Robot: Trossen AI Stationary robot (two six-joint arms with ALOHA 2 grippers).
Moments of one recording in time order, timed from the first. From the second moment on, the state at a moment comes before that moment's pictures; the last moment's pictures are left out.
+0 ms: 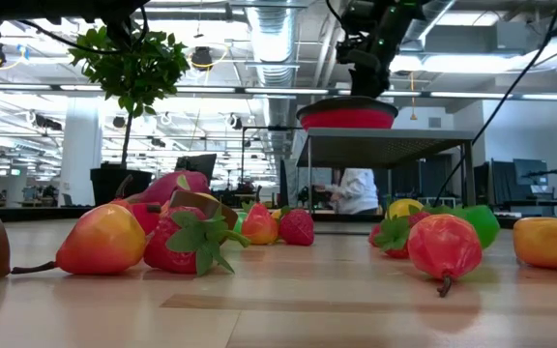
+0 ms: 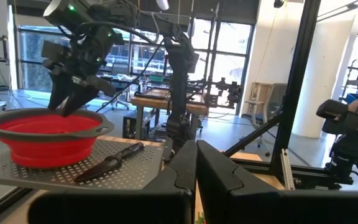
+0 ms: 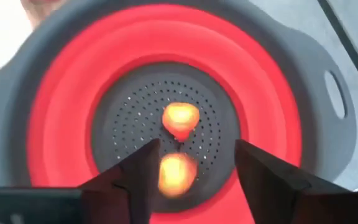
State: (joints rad) left arm -0.16 0.57 0.32 0.43 -0.24 -0.07; right arm -0.63 1.66 1.66 -1.02 0.03 -0.24
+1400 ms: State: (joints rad) left arm -0.16 0.57 0.32 0.43 -0.24 -0.07; right arm -0.14 1.36 1.78 -1.46 0.02 0.13
